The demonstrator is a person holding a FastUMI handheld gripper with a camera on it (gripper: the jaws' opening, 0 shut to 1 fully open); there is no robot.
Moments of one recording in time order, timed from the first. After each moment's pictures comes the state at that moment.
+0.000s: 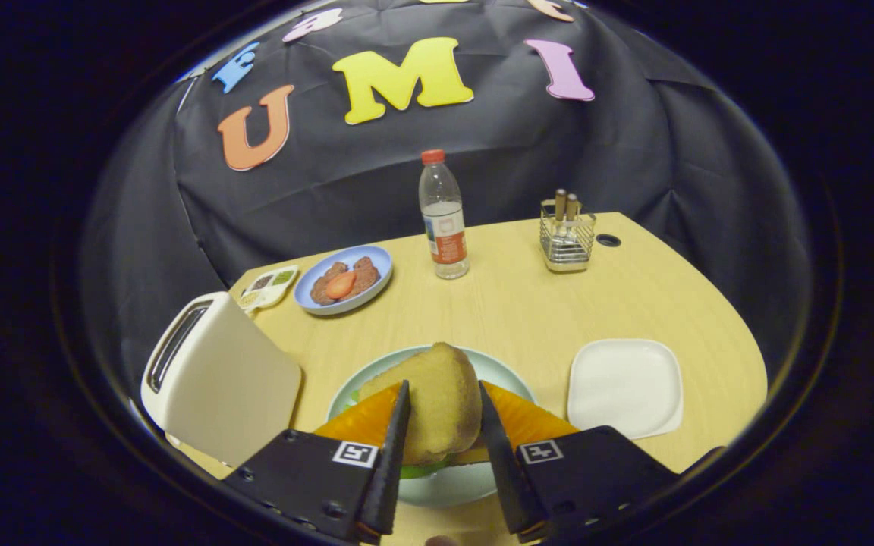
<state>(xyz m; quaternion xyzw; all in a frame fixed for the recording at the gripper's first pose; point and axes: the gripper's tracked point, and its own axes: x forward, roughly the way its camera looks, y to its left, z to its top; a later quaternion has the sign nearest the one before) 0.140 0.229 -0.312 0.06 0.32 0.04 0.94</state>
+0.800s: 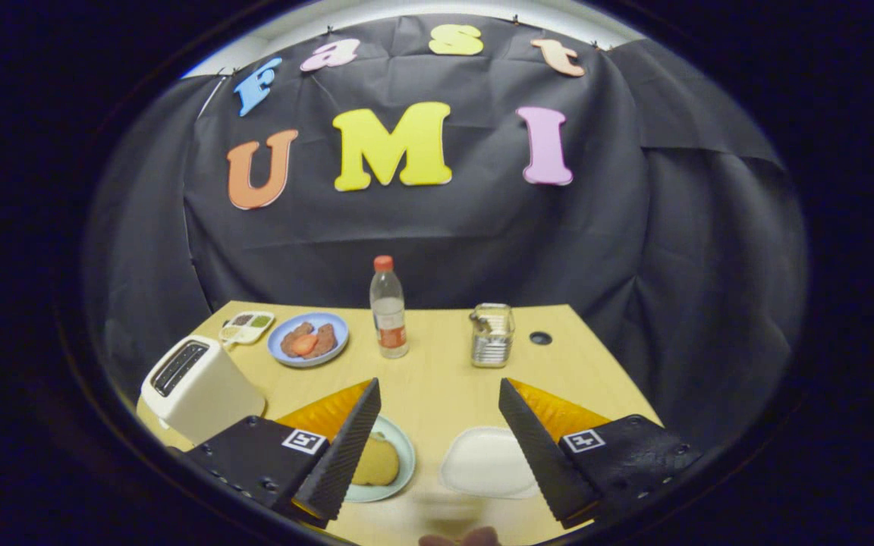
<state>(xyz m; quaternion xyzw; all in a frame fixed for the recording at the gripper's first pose) 0.136 0.106 -0.147 -0.01 0.18 0.03 0.98</state>
